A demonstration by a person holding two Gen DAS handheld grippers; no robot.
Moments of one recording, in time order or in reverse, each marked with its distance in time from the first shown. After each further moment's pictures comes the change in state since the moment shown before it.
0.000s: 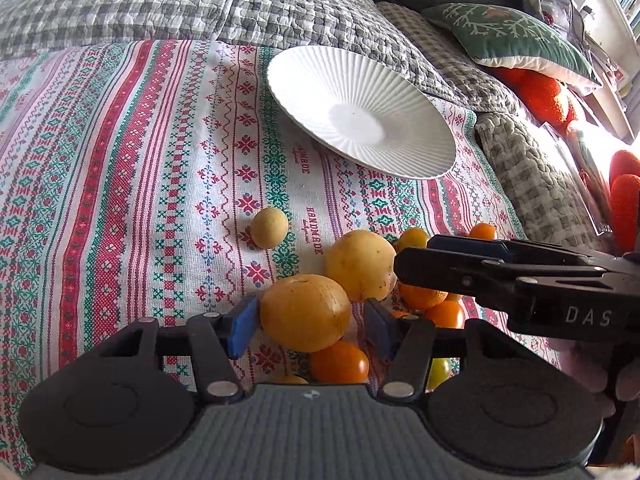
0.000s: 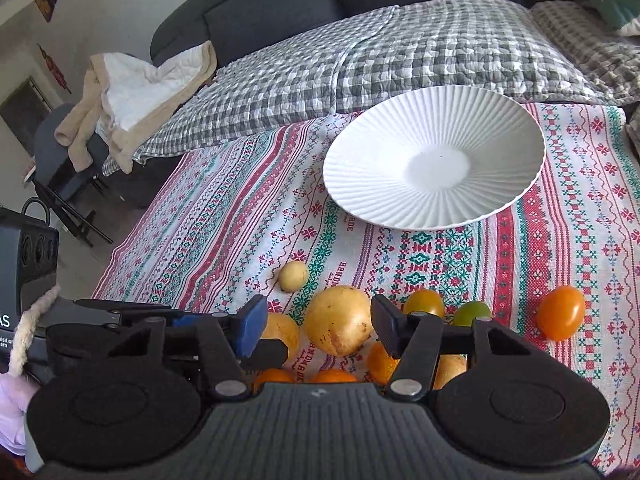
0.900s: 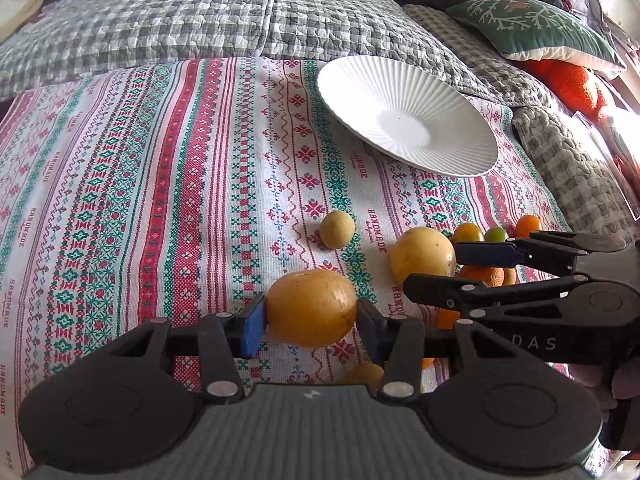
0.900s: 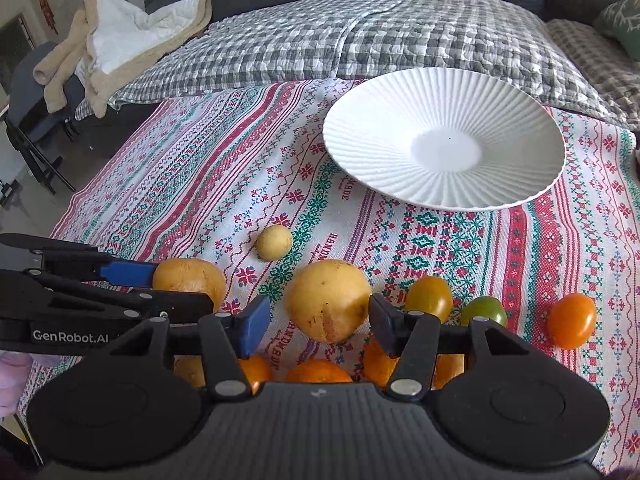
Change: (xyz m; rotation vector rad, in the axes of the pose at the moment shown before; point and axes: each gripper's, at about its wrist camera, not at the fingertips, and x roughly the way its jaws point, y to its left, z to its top) left arm -0.019 0.016 -0.004 0.043 -0.024 0.148; right arm 0.035 0.028 -0.009 -0.166 0.064 -0.143
